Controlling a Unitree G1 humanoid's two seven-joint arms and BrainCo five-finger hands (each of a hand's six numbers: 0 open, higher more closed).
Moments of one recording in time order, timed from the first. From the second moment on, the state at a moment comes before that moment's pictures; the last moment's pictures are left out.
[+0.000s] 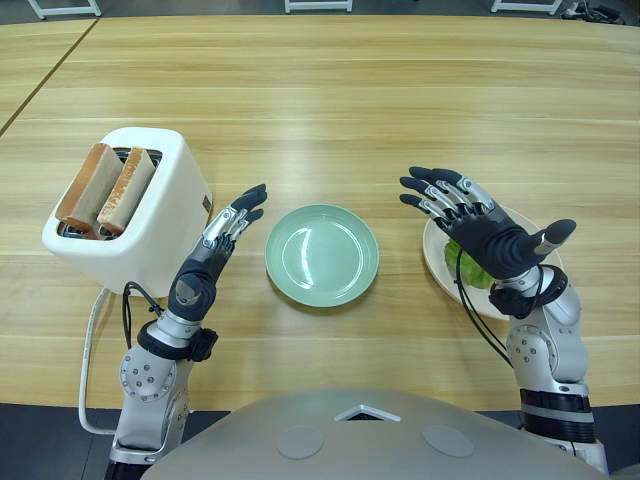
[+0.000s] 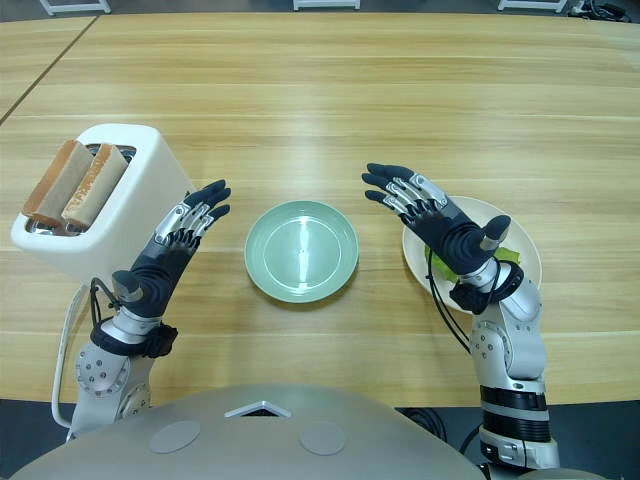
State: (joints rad) left arm 0.51 0.26 -0.08 -0.47 -0.22 -0.47 -0.38; right arm 0.20 -0.34 -0.16 -0.31 0.67 -0.14 0.92
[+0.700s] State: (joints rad) left arm 0.52 0.45 0.62 -0.92 0.57 0.04 -0.25; right arm 0.19 -0.34 -0.16 -0.29 0.67 -0.14 0.92
